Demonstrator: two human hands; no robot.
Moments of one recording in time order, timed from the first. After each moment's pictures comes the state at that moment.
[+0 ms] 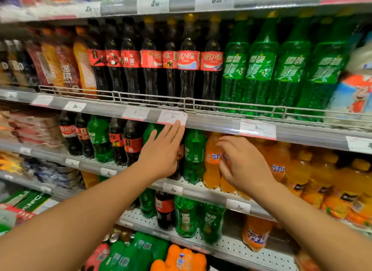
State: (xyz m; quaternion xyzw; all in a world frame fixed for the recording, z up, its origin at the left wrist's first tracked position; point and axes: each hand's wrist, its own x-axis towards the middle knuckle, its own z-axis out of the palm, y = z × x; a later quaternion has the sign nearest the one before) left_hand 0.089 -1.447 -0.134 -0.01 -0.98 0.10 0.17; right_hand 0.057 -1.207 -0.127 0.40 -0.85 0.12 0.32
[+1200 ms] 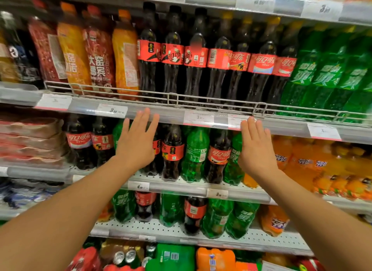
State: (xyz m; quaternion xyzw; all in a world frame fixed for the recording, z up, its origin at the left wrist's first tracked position) left_hand 0.082 -1.729 -0.139 0.00 -0.97 0.07 0.23; right_hand 0.052 -1.413 -0.136 0.09 -0.96 -0.01 0.26
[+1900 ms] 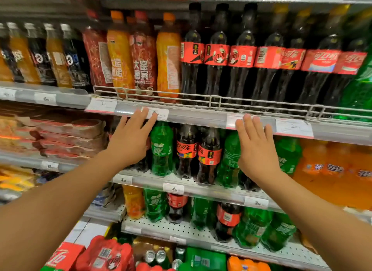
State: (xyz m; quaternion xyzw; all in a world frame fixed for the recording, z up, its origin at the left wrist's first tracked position) left_hand 0.103 -1.850 -0.127 -0.01 -0.97 0.10 0.22; right_hand 0.042 -1.521 -0.145 0.18 -0.94 -0.02 0.29
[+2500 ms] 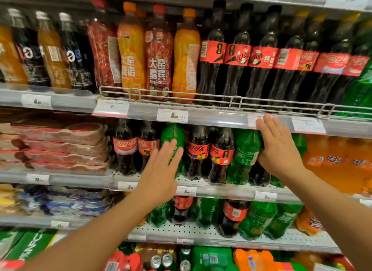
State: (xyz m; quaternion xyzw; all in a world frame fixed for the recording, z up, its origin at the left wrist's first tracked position) left_hand 0.109 -1.854 -0.214 -0.13 -0.97 -0.03 0.19; right_hand 0.051 -1.537 -0.140 0.10 -0.96 0.02 0.26
